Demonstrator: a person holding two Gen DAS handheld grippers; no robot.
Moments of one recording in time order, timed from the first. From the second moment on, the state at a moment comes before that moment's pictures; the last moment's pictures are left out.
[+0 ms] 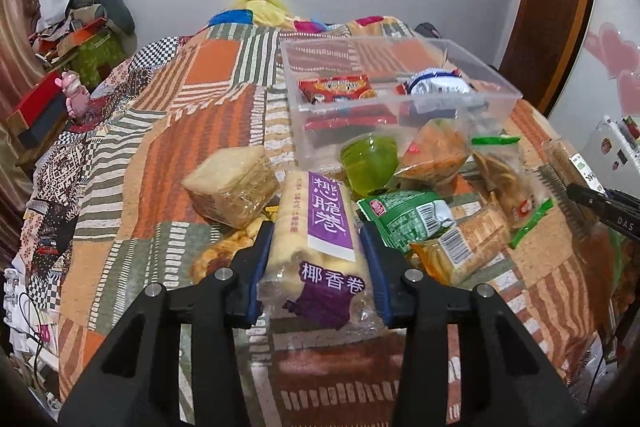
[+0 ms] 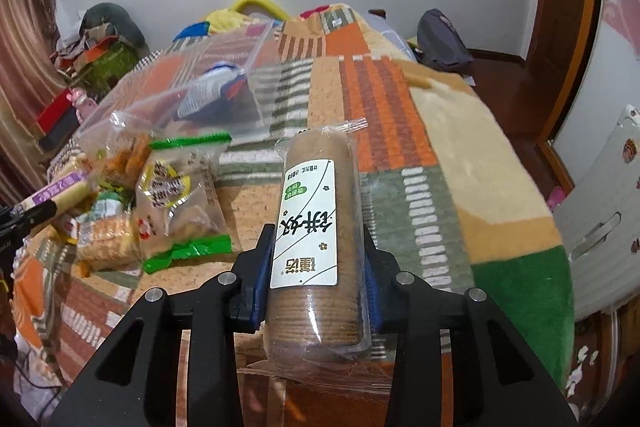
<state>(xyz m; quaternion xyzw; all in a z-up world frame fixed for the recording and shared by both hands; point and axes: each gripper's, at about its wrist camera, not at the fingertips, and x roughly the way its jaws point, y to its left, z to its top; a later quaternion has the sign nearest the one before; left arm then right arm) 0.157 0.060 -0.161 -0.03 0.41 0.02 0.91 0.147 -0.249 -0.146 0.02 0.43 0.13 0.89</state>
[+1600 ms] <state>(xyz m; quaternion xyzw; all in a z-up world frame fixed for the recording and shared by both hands) 0.314 0.065 -0.137 -0.06 0.38 0.00 0.92 0.280 -0.089 -0.118 -0.05 0.41 0.23 0.88</state>
